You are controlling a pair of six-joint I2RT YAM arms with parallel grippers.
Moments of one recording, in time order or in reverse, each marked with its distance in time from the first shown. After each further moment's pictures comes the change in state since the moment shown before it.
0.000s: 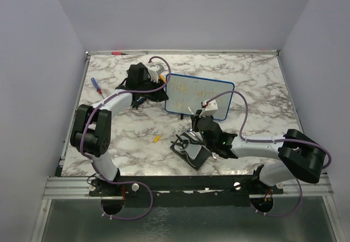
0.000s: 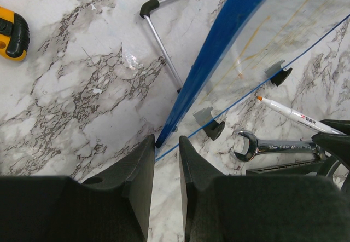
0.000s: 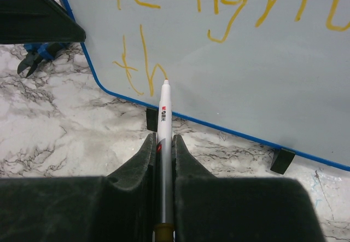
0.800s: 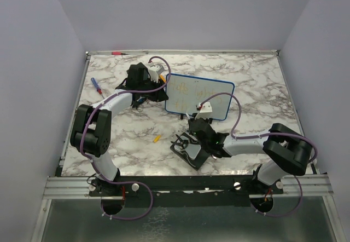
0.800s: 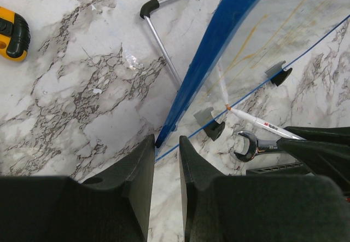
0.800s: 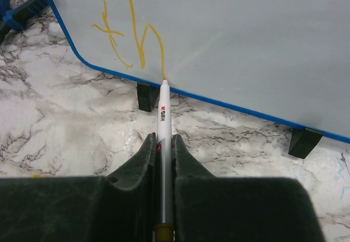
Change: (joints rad) left arm 0.000 0.000 0.000 0.000 0.000 0.000; right arm 0.000 0.138 0.032 -0.016 -0.001 0.082
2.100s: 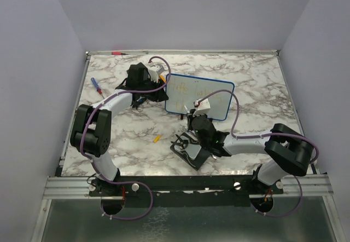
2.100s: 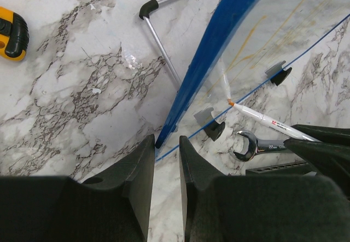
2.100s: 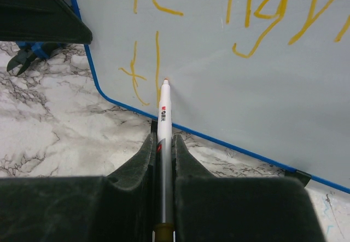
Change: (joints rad) left arm 0.000 0.000 0.000 -0.001 0.002 0.000; right arm -0.002 -0.005 0.019 0.125 0.007 -0.187
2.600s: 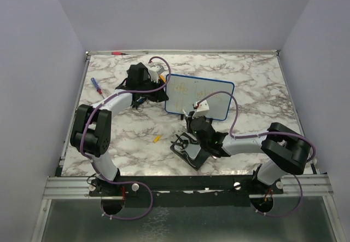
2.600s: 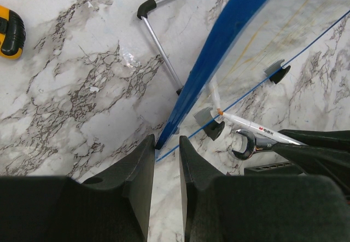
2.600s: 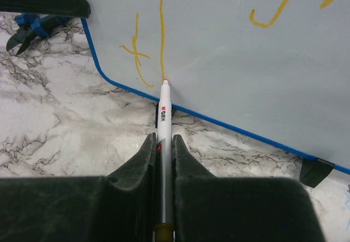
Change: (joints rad) left arm 0.000 0.000 0.000 -0.006 0.006 0.000; right arm 0.000 0.024 -0.012 -0.022 -0.048 0.067
